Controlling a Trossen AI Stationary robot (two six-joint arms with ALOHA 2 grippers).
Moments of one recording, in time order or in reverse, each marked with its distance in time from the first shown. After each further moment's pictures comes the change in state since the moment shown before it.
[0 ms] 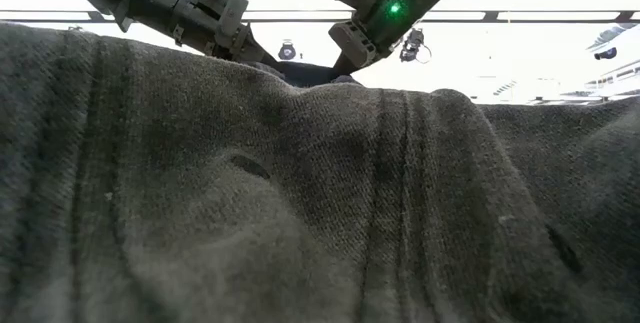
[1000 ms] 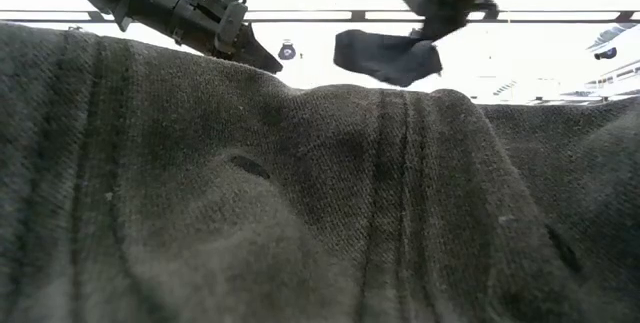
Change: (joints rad) left arm 0.002 0.000 0.000 -0.015 -0.031 0.061; right arm 0.008 -0.337 0.000 -0.674 0.279 0.740
